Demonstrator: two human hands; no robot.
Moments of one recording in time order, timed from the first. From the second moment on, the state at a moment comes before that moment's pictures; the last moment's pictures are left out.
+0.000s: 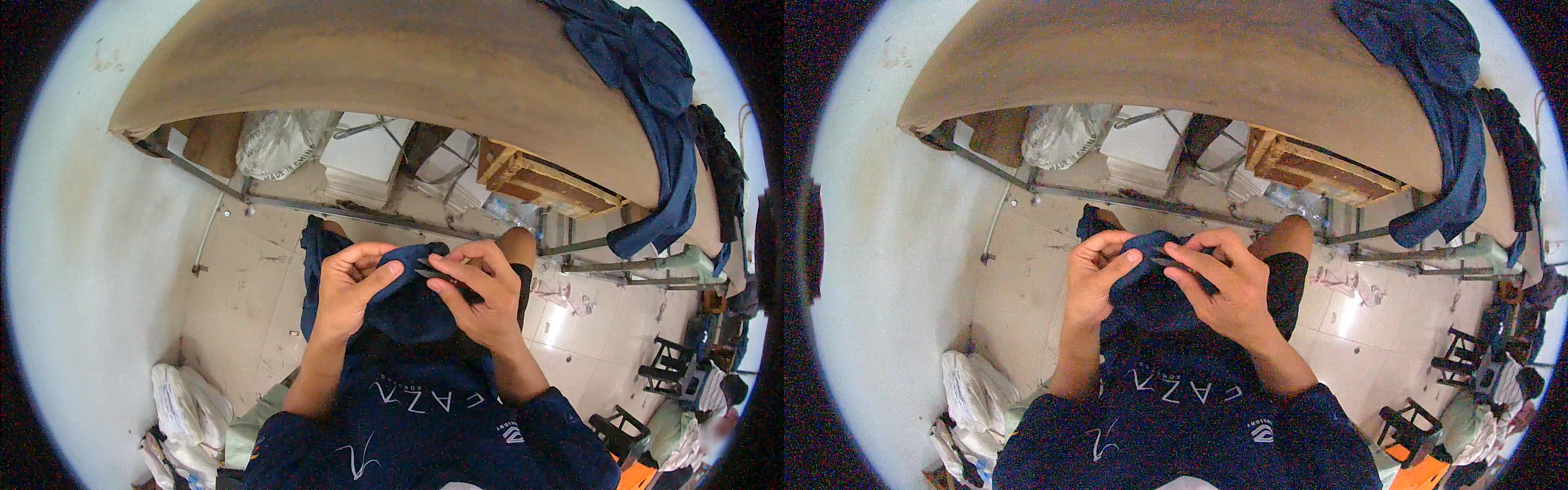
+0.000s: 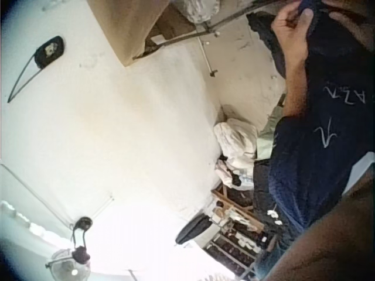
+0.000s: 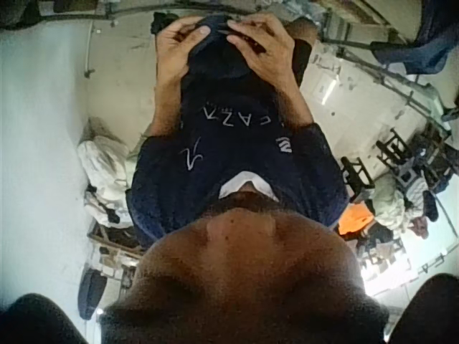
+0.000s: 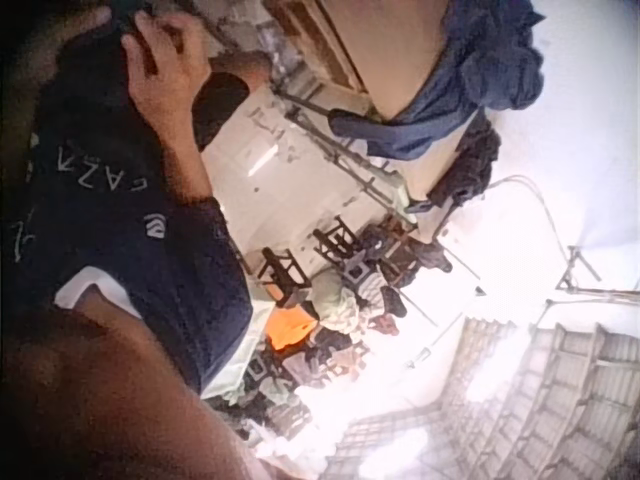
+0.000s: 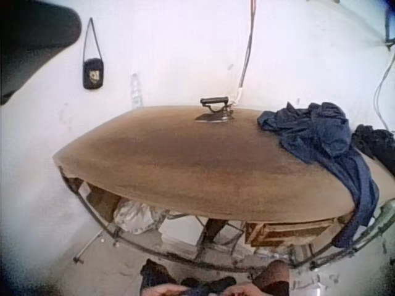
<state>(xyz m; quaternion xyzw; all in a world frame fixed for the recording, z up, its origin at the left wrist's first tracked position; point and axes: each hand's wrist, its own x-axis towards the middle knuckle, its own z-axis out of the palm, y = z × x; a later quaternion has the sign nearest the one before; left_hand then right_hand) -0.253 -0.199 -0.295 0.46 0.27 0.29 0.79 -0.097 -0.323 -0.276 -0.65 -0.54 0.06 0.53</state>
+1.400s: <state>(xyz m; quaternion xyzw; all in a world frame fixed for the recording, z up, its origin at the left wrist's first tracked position) -0.250 -0.194 -0.310 0.79 0.10 0.53 0.28 -0.086 -0.334 -0.270 -0.65 -0.50 0.20 0.53</state>
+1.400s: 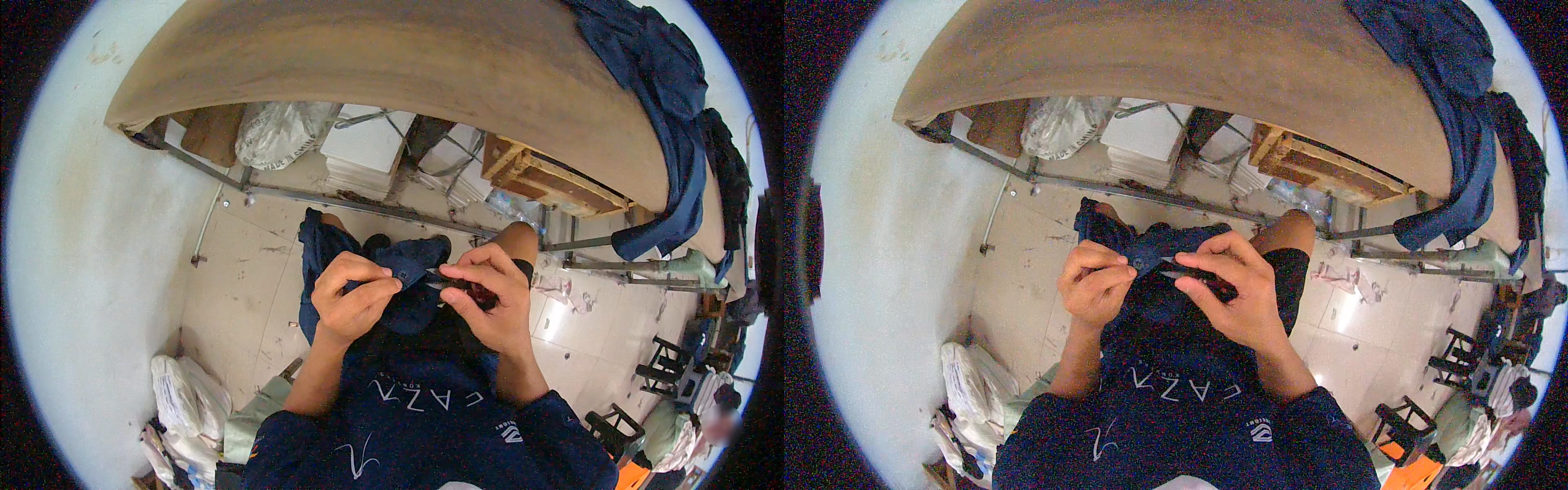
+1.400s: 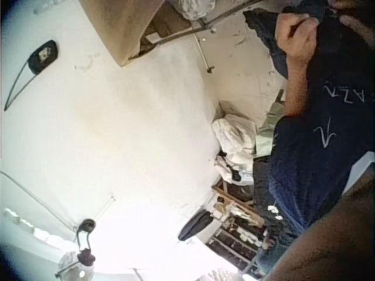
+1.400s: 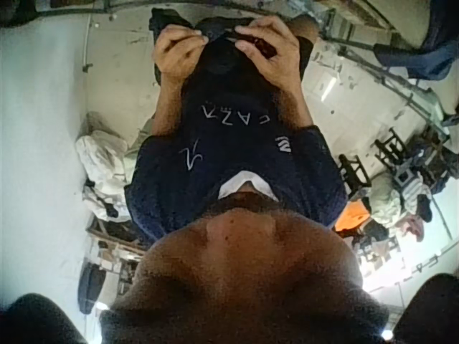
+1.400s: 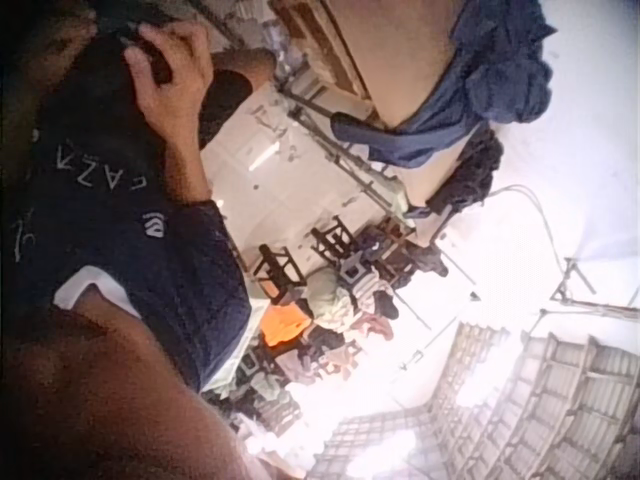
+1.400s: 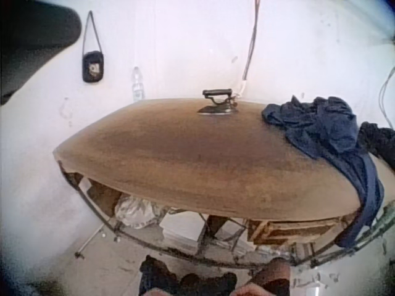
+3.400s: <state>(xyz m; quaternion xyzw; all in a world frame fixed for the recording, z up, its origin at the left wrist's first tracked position) -0.265 -0.184 -0.327 0.29 0.30 0.33 0.85 -0.101 -0.329 -0.317 -0.46 -0.15 0.52 0.70</state>
